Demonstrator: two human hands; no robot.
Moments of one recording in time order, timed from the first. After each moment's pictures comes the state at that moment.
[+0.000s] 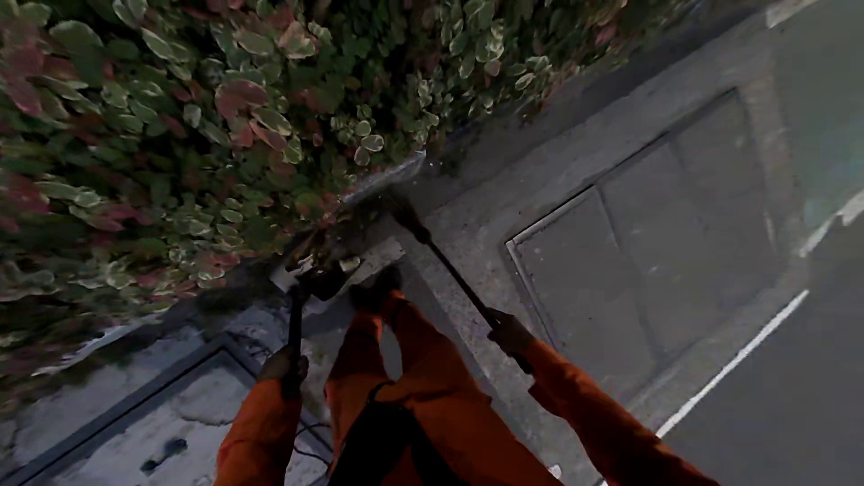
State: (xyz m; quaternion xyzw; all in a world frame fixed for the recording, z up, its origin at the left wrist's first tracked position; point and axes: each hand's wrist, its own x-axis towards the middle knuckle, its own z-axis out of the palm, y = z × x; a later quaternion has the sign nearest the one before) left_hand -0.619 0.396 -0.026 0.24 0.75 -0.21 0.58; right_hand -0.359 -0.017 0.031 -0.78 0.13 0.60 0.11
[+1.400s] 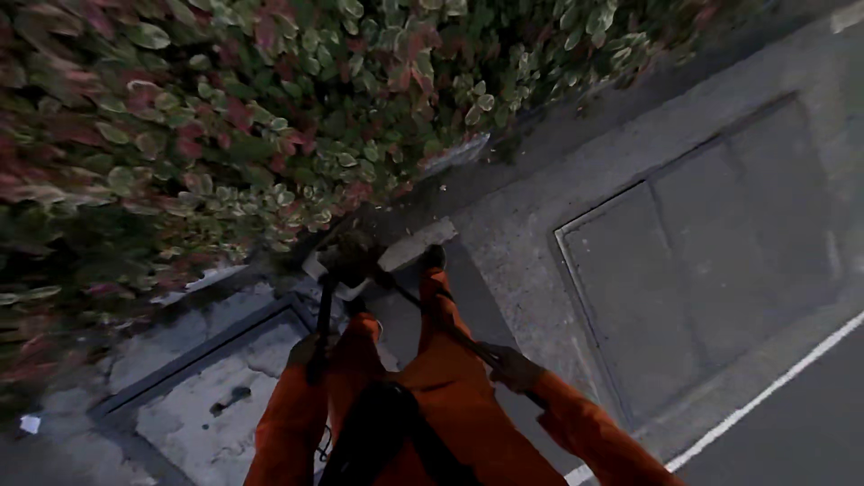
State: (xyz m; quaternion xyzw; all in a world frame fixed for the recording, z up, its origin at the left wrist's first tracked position) left_hand -0.833 0.513 -0.018 0.22 0.68 -0.17 0.68; right_hand -0.613 0.114 0.064 -0.70 0.00 0.71 0.11
